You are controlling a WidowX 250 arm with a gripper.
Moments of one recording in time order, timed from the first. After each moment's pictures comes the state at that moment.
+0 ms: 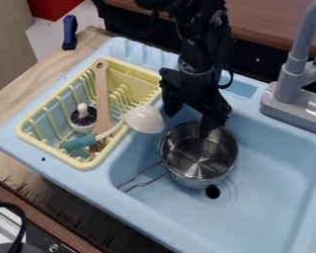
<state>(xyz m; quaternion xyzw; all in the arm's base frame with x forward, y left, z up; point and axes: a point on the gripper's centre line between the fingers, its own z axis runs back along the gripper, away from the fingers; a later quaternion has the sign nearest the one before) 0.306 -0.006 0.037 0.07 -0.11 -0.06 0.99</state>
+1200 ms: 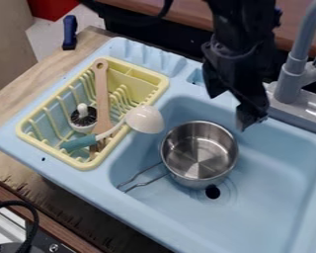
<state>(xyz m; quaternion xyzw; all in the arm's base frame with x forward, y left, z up) 0.303 -0.071 0.090 0.04 -0.18 -0.24 0.95</state>
